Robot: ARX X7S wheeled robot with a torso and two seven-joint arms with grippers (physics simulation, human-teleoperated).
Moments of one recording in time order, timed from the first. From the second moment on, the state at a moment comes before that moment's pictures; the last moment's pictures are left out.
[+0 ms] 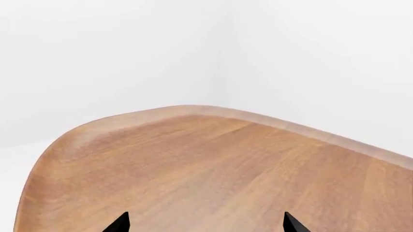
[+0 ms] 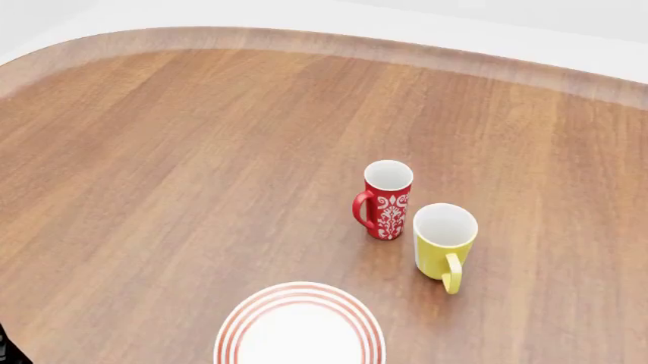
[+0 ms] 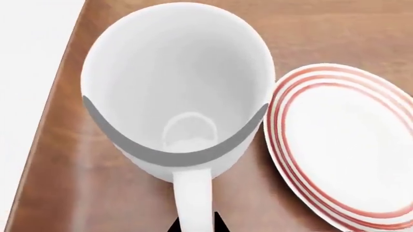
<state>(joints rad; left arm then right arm) 0.06 -0.30 -0.07 0.51 -0.47 -0.35 -0.50 0.44 0.63 -0.81 -0.25 0.43 0.70 -0.42</state>
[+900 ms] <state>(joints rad) 0.07 -0.33 -0.06 0.52 -0.47 -0.32 -0.50 0.53 0.45 -0.54 -0.03 0.52 0.67 -0.16</state>
